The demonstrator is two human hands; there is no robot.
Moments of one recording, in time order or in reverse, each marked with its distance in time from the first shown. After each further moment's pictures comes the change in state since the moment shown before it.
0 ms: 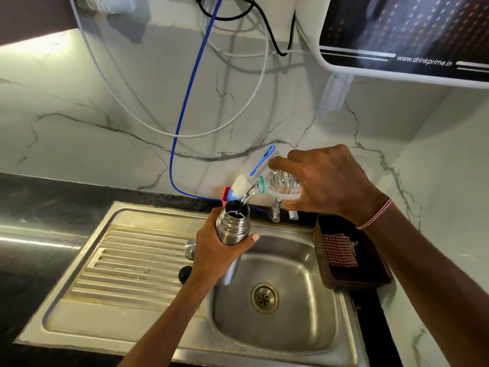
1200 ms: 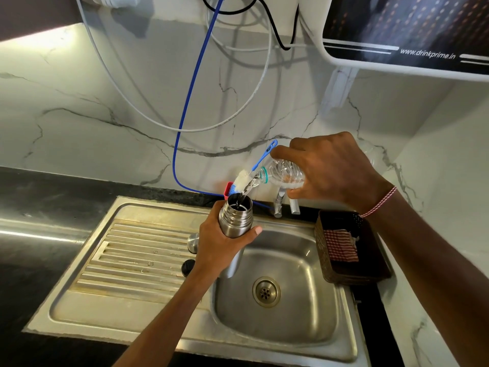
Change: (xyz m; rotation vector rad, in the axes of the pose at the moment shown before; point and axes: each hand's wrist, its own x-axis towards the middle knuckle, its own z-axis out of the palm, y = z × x) left_hand -0.004 0.007 0.000 -0.029 0.001 0.014; right_hand 0.003 0.002 -0.014 -0.037 -0.005 -0.014
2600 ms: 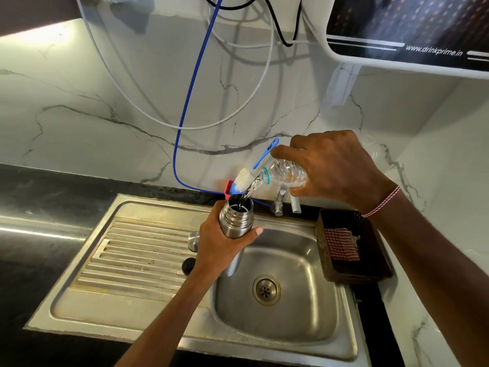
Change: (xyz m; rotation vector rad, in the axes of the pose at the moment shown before) left_hand 0.000 -0.007 -0.001 0.015 -0.005 -0.003; right_hand 0.001 0.000 0.001 -0.037 -0.006 -0.030
